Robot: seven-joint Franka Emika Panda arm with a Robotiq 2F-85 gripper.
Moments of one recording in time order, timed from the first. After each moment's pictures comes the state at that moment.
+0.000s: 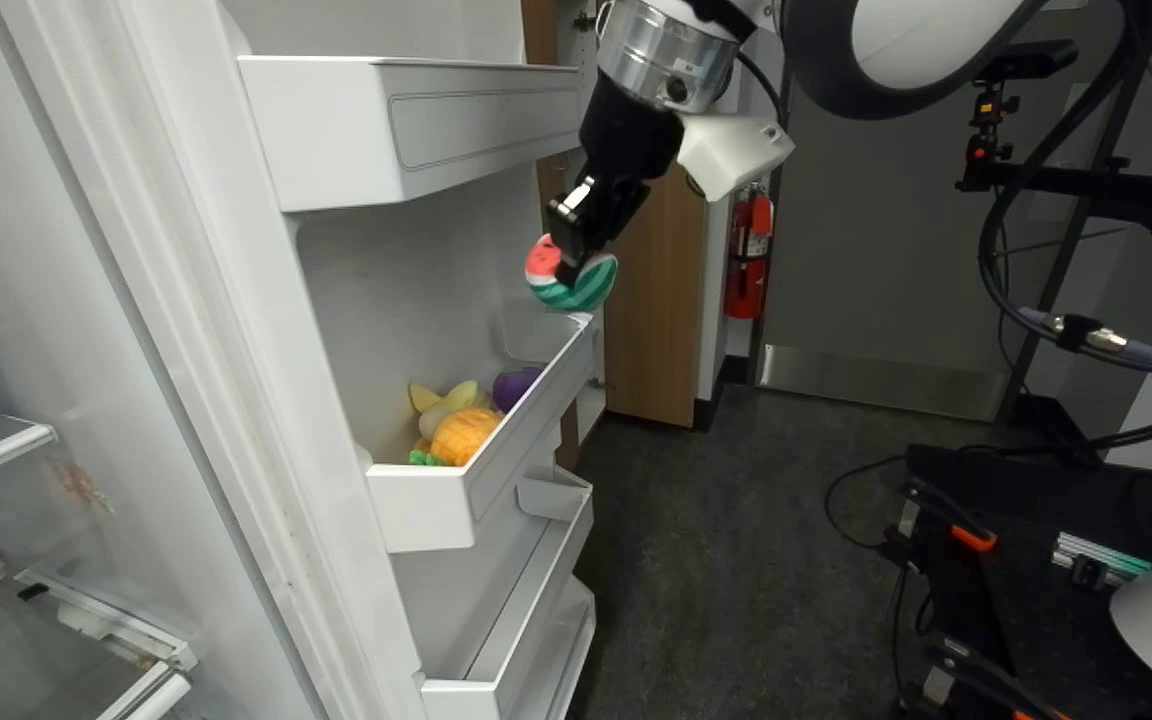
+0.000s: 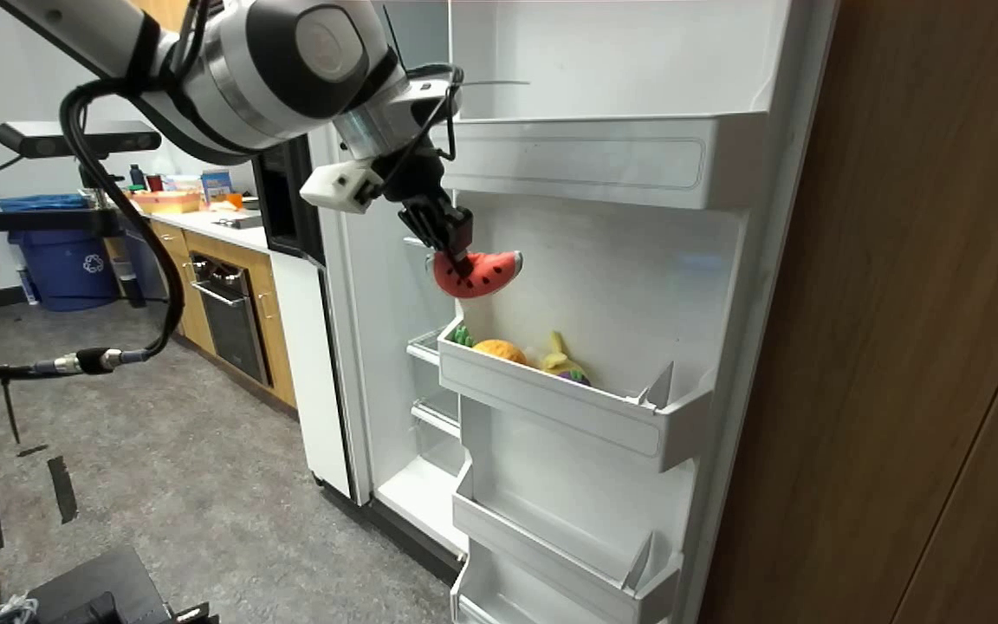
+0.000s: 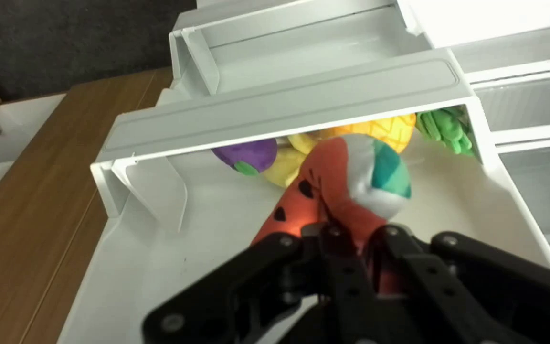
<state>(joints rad) 0.01 -0.23 0.07 -2.41 -0.30 2.66 0.49</state>
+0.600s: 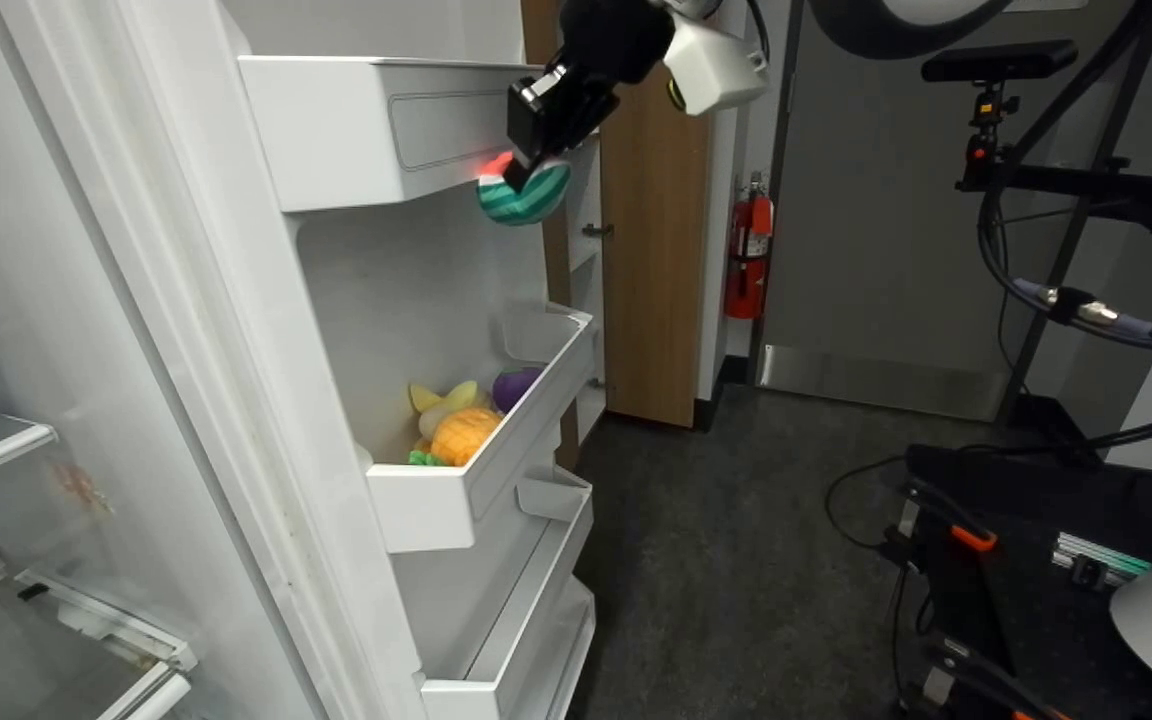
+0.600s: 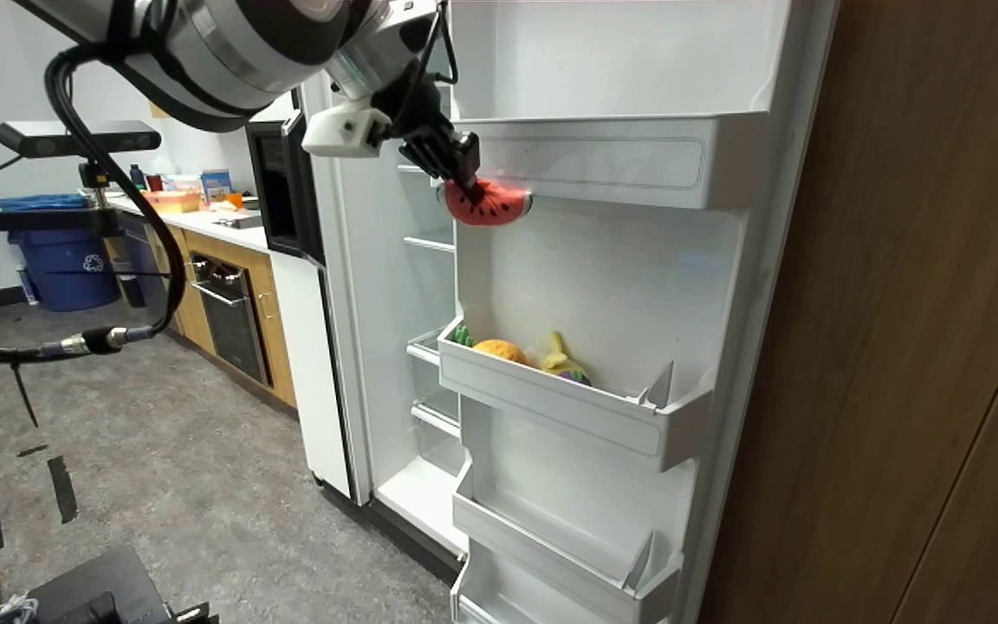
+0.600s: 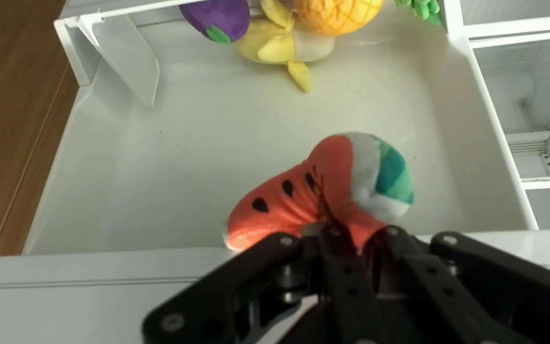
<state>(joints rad) -0.03 -0.28 0.10 -2.37 -0.35 2.81 0.49</state>
